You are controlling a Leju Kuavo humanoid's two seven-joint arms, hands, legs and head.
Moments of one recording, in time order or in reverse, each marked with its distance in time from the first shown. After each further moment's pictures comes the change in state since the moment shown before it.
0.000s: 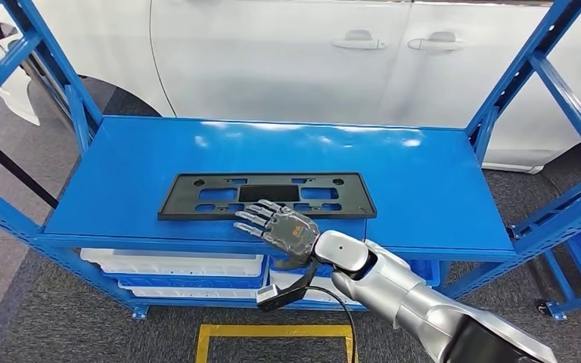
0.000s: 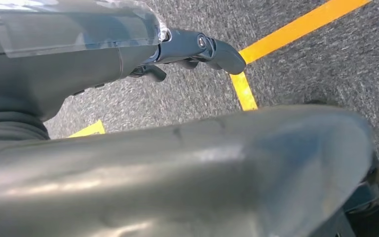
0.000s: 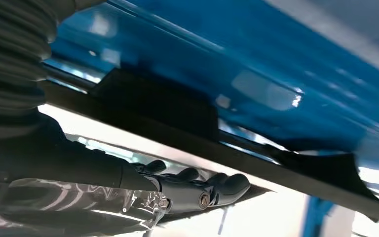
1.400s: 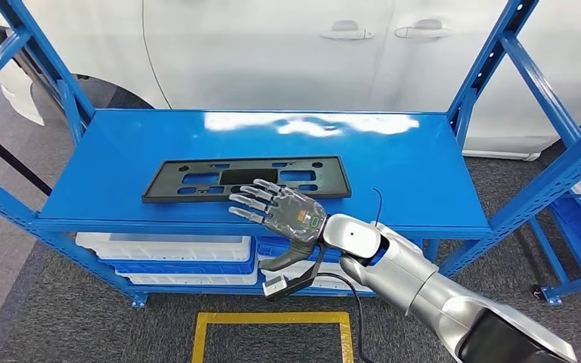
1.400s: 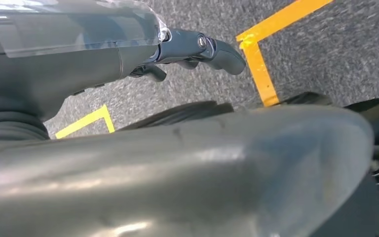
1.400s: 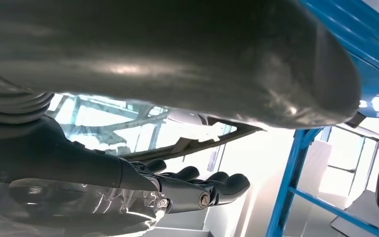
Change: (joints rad) left arm 0.009 -0.001 0.000 0.000 0.022 0.006 -0.014; right arm -0.025 -0.063 -0.045 -0.199 0.073 -0.040 -0.063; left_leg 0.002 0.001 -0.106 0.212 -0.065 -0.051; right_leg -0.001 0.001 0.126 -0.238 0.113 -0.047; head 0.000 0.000
